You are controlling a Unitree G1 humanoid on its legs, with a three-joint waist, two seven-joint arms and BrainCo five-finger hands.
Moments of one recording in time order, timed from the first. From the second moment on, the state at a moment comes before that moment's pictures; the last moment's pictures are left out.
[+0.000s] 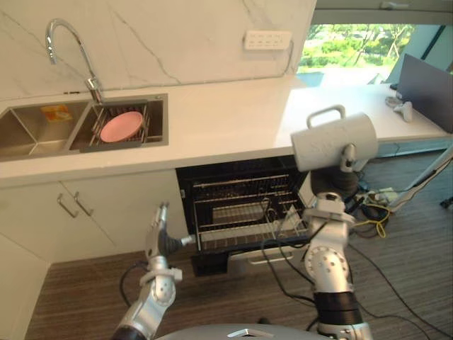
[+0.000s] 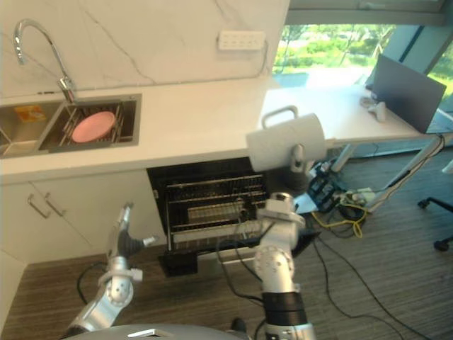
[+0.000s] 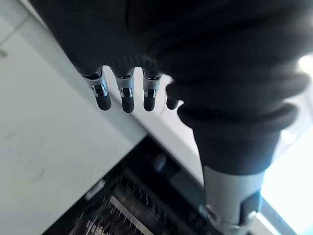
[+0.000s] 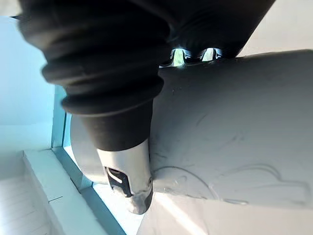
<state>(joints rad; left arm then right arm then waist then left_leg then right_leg) 0.16 0.16 -0.37 0.43 0.52 -0.14 0.51 -0.06 -0.17 -0.09 -0.15 1.21 -0.34 -0.03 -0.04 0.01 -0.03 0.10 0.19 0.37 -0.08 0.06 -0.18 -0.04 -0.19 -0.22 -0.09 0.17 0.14</state>
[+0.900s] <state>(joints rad) 0.15 0.19 0.01 0.95 0.20 0.15 0.12 -0.75 -0.47 -0.10 0.83 0.64 -0.03 -0.16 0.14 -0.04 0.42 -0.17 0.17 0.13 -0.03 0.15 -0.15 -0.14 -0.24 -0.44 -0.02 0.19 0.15</state>
